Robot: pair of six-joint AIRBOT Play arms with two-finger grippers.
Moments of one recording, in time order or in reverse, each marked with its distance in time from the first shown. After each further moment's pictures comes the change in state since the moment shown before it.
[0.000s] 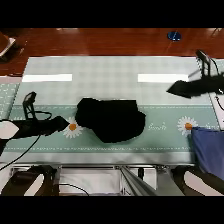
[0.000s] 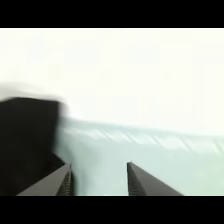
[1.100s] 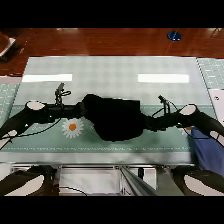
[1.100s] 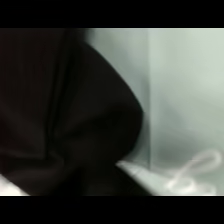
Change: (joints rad) left arm -0.074 -0.542 0.115 -0.757 0.216 0.673; right arm 0.341 -0.106 -0.414 0.277 -0.217 -0.064
